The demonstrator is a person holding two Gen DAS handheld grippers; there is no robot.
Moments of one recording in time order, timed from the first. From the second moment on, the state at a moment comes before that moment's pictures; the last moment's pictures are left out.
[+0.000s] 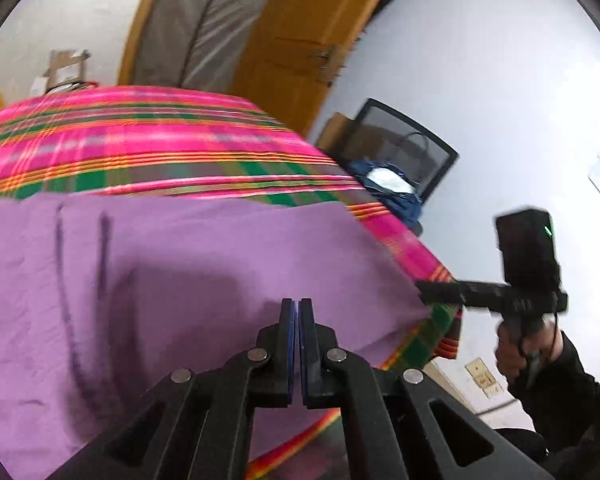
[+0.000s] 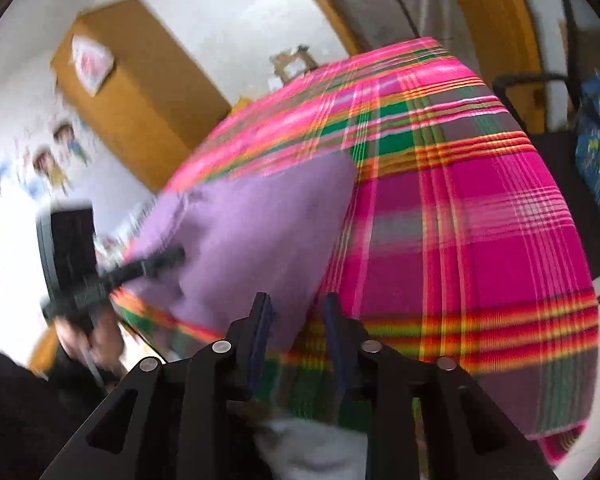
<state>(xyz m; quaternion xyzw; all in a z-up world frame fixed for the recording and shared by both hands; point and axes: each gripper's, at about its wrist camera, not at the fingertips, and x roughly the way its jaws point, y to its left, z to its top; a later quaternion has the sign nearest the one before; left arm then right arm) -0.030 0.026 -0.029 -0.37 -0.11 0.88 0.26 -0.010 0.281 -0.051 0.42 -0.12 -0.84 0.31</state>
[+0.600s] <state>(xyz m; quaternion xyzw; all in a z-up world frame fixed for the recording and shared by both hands) -0.024 0.000 -0.038 -0.38 -0.13 0.89 0.22 -0.035 0.282 -0.048 0.40 -0.17 -0.86 0.27</state>
